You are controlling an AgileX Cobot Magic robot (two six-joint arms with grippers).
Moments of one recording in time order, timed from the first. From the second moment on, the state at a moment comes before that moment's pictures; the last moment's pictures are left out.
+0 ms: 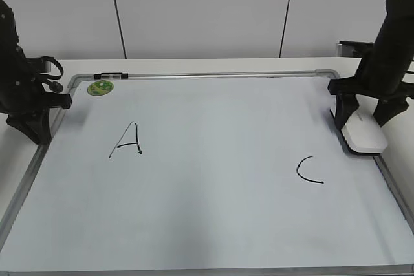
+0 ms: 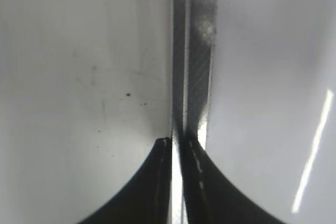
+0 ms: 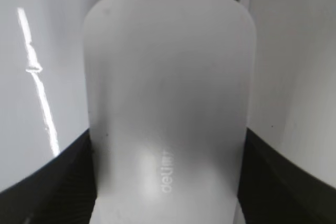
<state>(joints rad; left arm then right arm) -0.02 2.23 -1.64 -0.09 1.07 -0.05 -0.01 2.20 -1.74 0.10 1.21 -0.06</state>
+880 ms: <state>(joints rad) -0.02 2.23 -1.64 -0.09 1.07 -0.05 -0.01 2.21 -1.74 0.10 1.19 -0.07</state>
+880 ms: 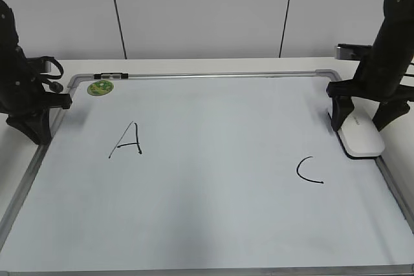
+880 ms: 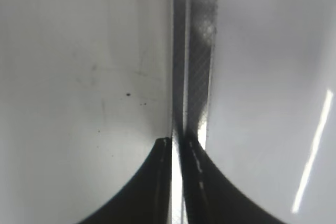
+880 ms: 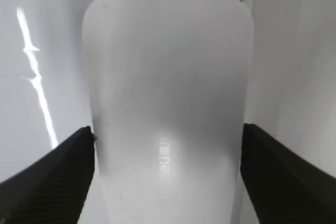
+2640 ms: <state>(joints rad) -0.09 1.66 -1.39 0.03 1.02 -0.10 0.11 1.69 -1.37 0.05 1.05 0.03</state>
